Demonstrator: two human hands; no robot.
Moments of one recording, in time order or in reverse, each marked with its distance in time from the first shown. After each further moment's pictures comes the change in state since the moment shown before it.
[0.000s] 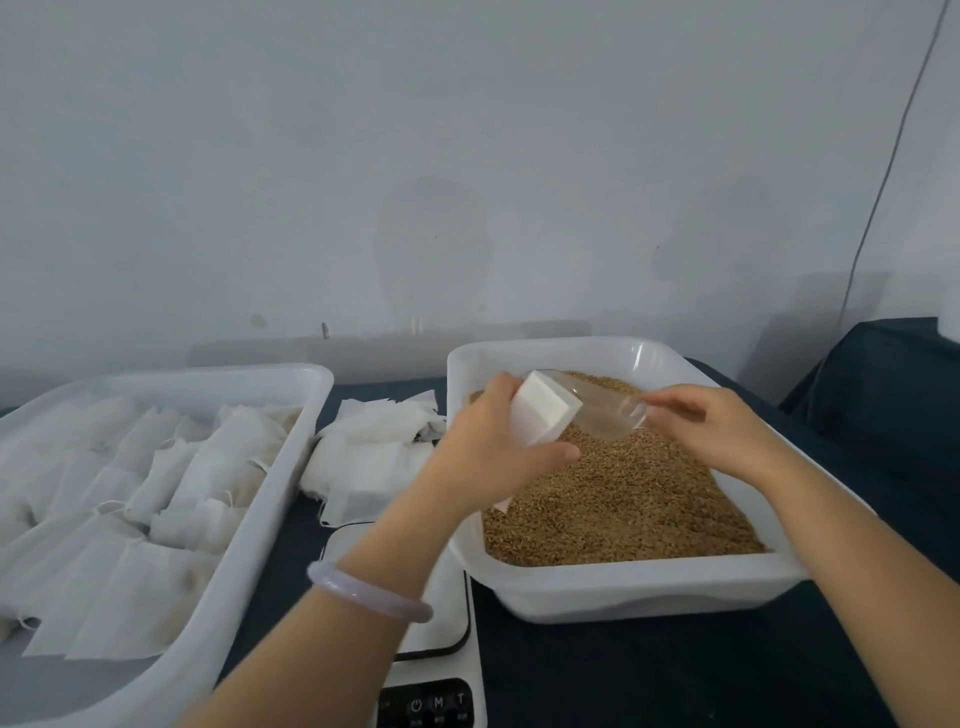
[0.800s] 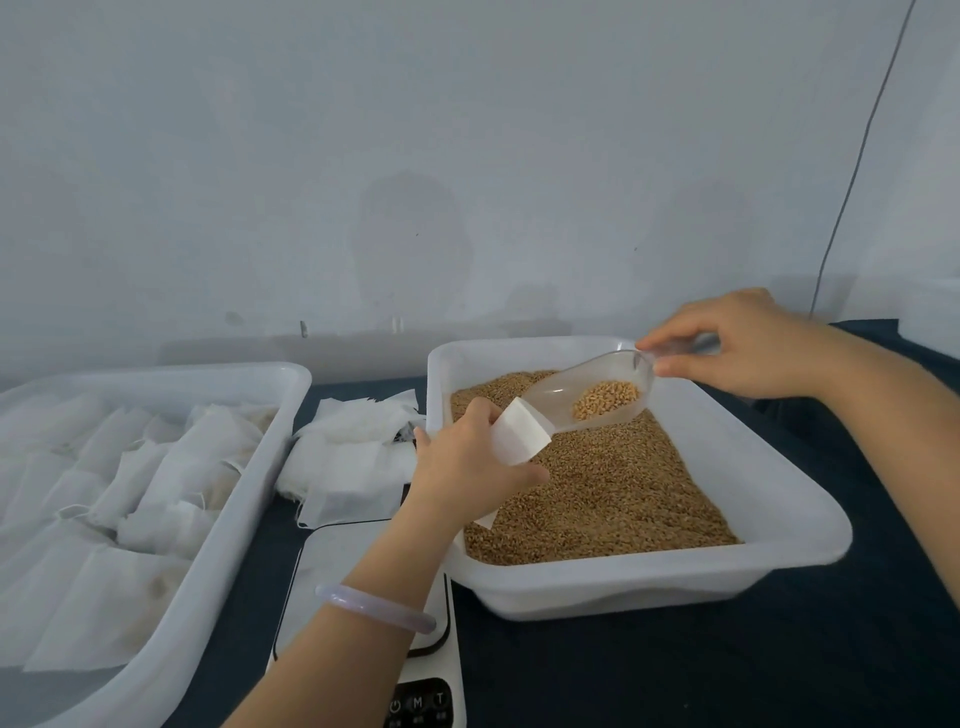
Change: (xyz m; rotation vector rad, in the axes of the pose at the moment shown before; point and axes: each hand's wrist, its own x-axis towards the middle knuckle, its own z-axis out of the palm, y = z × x) left_hand 0.004 -0.011 0.020 0.157 0.043 -0.075; right_hand 0.002 -0.062 -0.078 -0.522 -0.097 -0.303
